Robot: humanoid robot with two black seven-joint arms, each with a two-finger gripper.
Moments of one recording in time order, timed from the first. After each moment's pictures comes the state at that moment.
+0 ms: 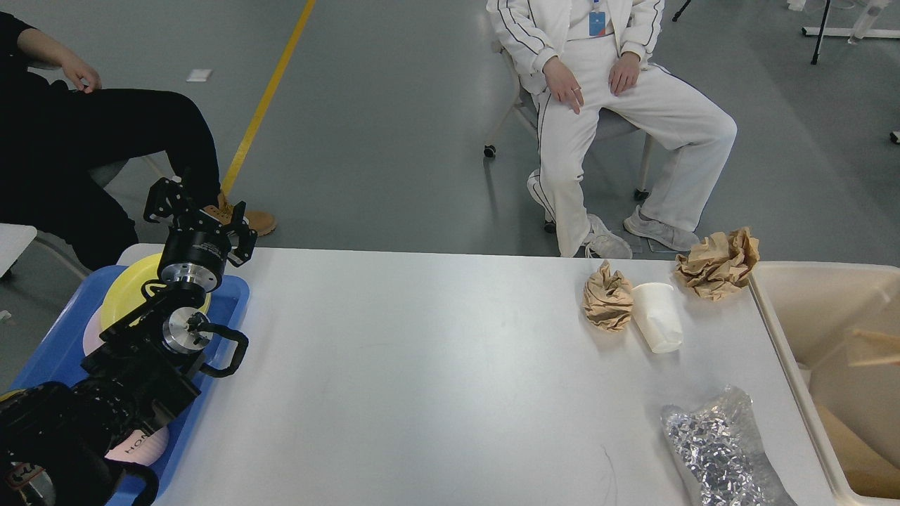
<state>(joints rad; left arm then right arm) -0.84 0.11 -0.58 -0.14 -0.27 -0.40 -0.50 1.40 -0.92 -1.14 0.83 -0.05 0.10 -0.14</state>
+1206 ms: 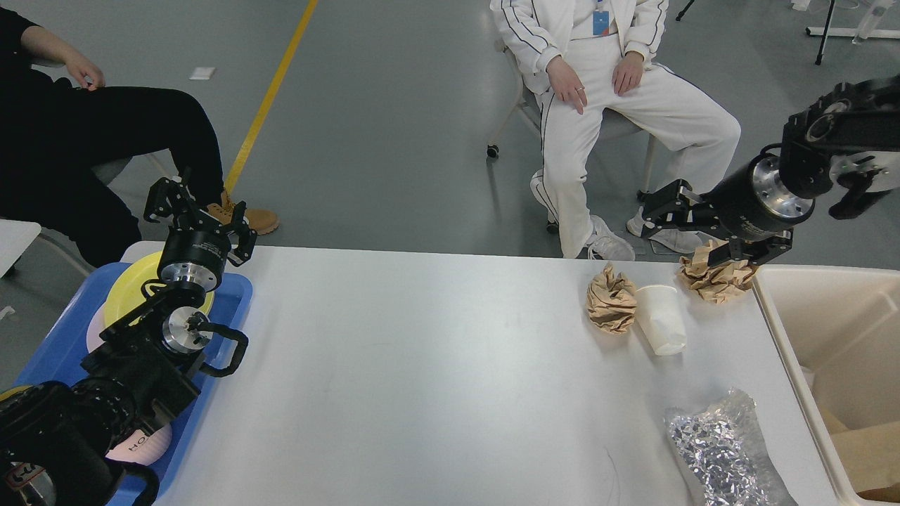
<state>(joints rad) -0.84 0.11 -0.58 -0.14 -0.27 -0.40 -0.50 1.98 -0.46 -1.12 1.23 0.01 0.57 -0.13</state>
